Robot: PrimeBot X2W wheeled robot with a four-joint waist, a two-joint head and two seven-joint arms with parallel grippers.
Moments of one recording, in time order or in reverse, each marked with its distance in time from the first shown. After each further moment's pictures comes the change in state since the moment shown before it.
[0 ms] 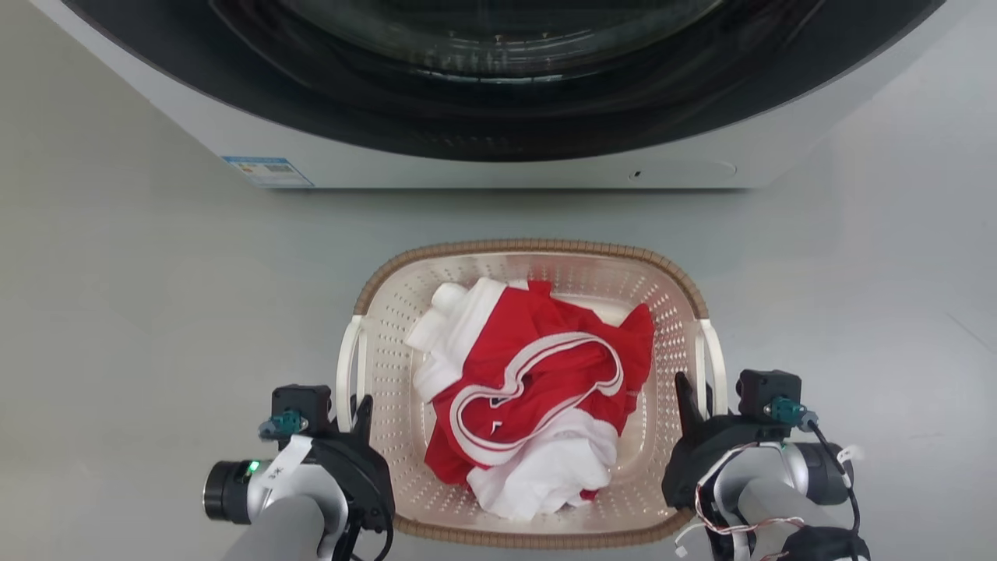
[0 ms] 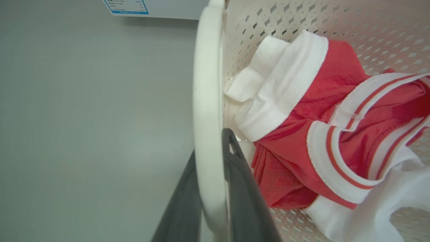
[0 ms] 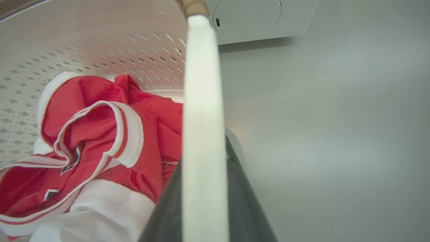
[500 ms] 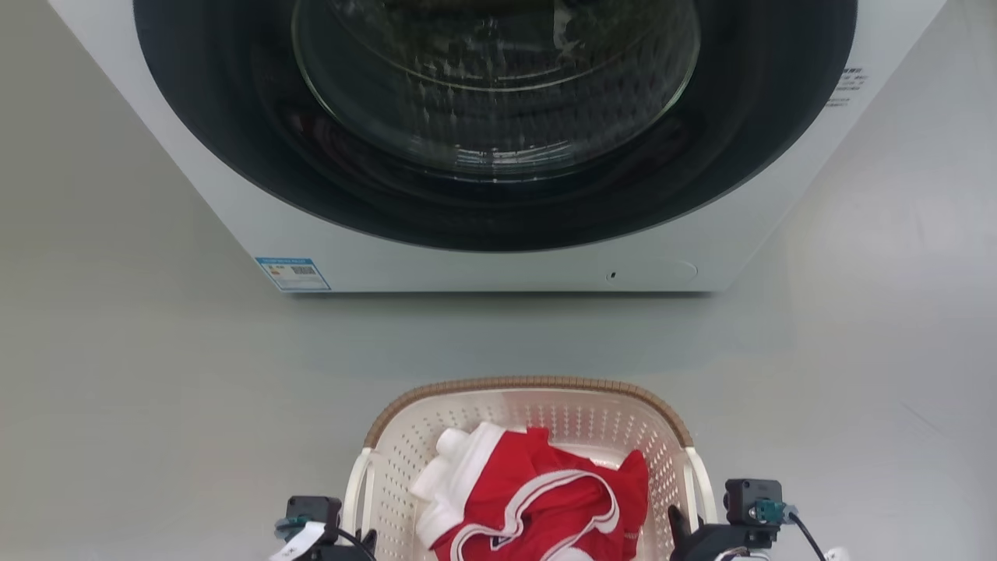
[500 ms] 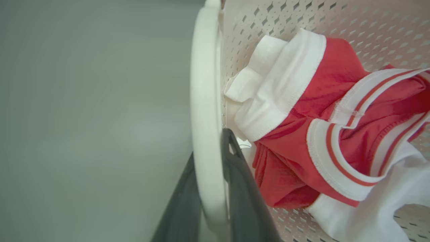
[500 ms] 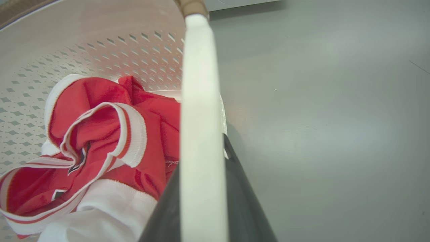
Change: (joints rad) left arm 0.182 0.013 -0.088 0.018 -0.065 -0.016 0.092; right arm 0.168 -0.002 0.149 0.004 0.169 -0.019 0.091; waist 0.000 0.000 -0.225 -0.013
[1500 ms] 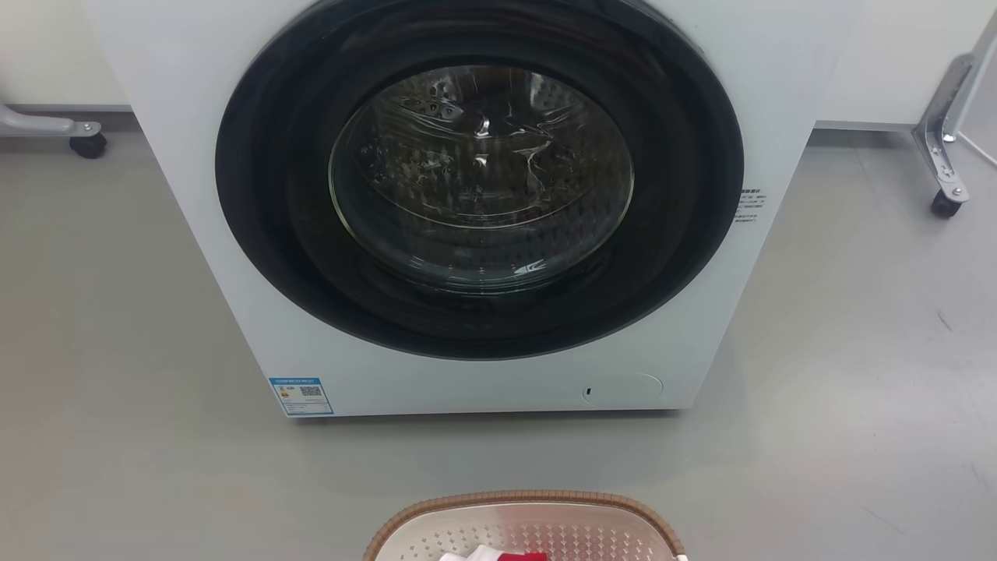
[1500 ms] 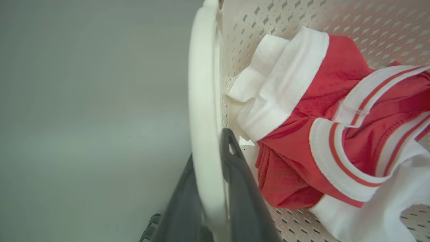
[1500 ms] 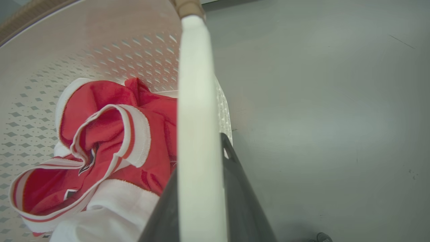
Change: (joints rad) left arm 0.156 0.012 -0.077 0.020 -0.062 0.002 0.109; right arm 0.139 -0.007 0.168 -0.007 0.209 -0.018 0.082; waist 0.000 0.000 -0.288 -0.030
